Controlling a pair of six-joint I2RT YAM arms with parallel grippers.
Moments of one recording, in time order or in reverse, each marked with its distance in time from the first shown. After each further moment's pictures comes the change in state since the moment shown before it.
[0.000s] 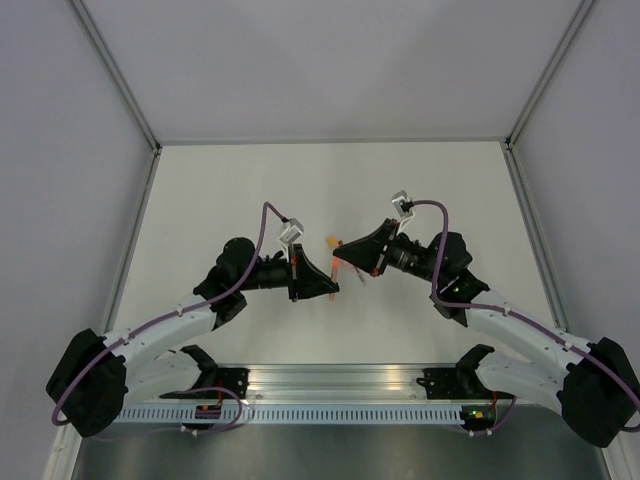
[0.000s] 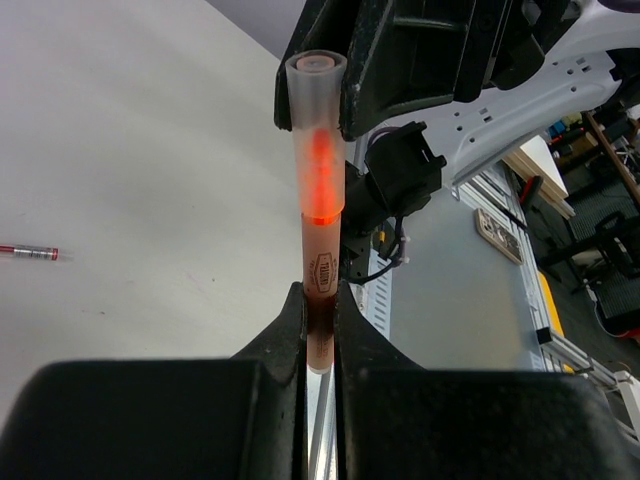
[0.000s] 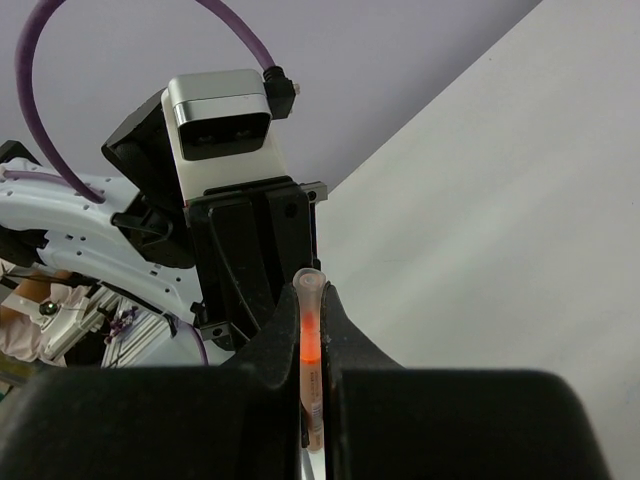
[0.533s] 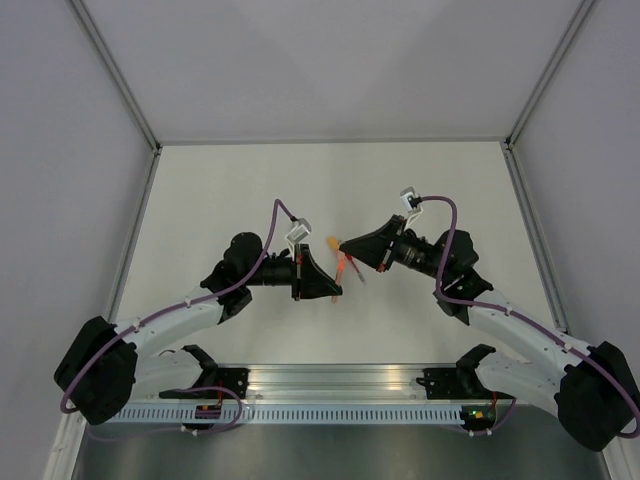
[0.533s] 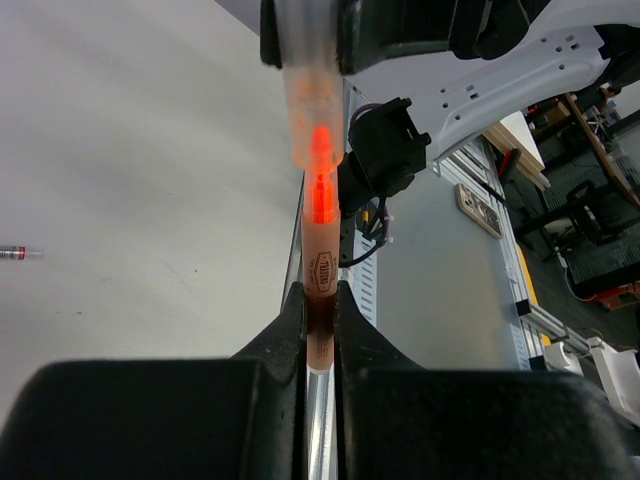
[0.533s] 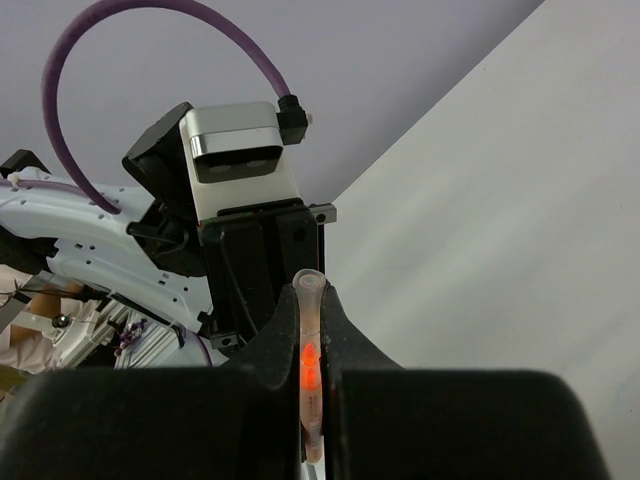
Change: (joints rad) left arm 0.001 0.080 0.027 0.017 0.091 0.000; right arm -0.067 -0.008 -0.009 0.028 -0.043 0.048
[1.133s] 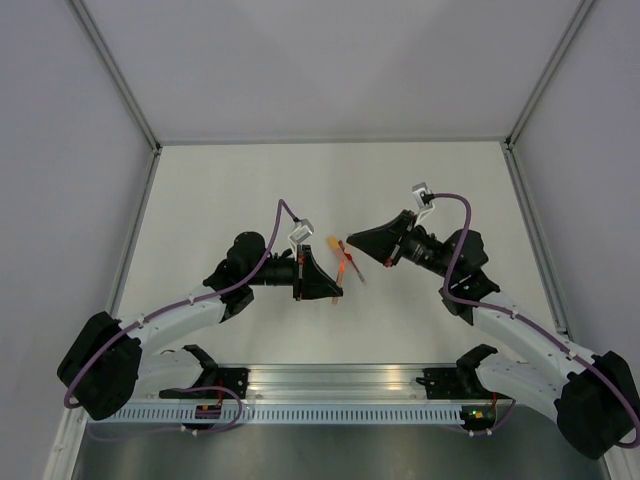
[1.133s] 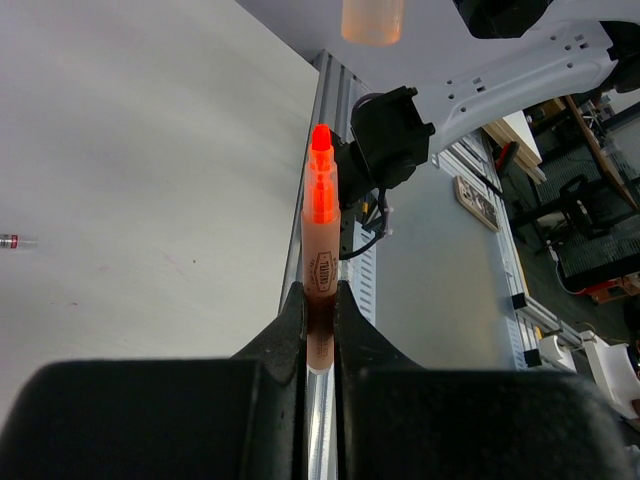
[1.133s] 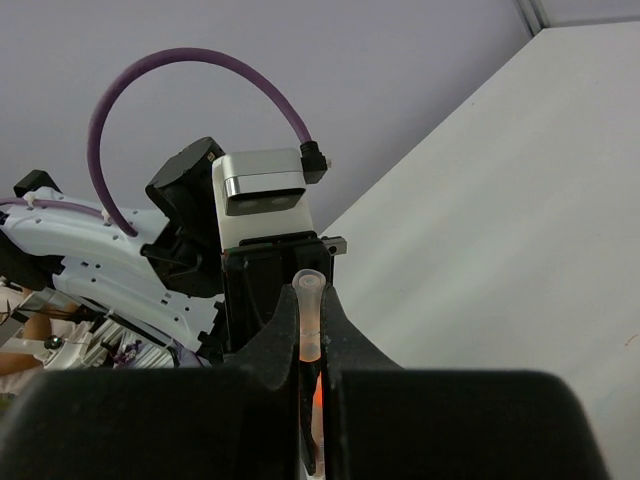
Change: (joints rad) left arm 0.000 0.022 0.001 0.000 0.007 0.000; right arm -0.058 -0.037 0.000 0.018 -0.011 0.016
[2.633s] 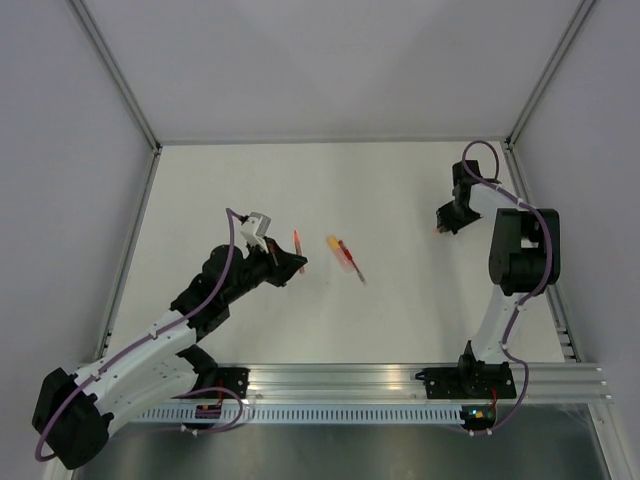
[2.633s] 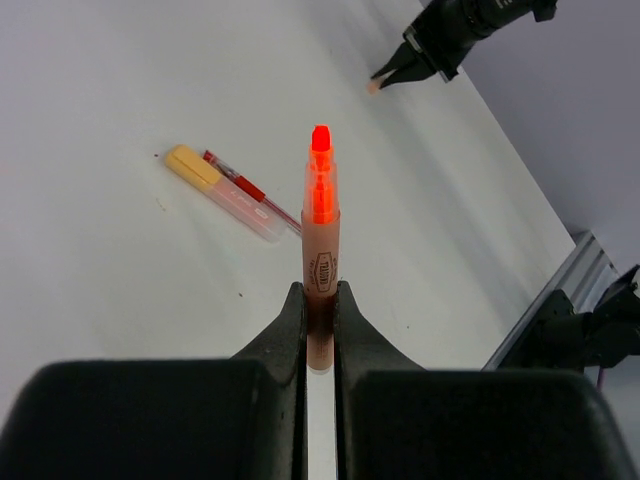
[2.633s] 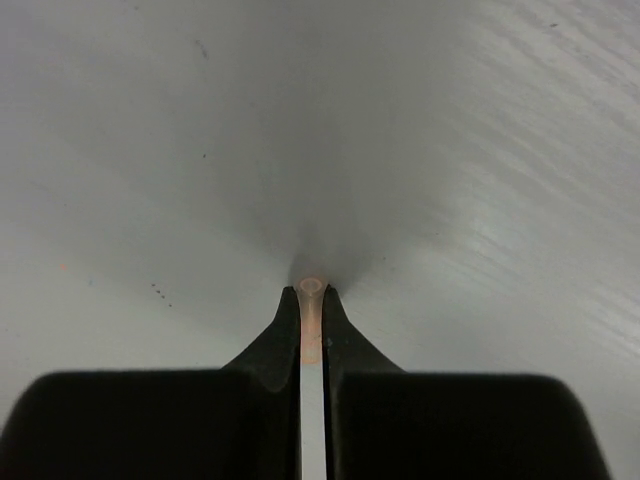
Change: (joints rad) left arm 0.023 -0.346 -0.047 -0.398 -0.762 0.077; right arm -0.561 1.000 0.824 -1.322 0.759 0.352
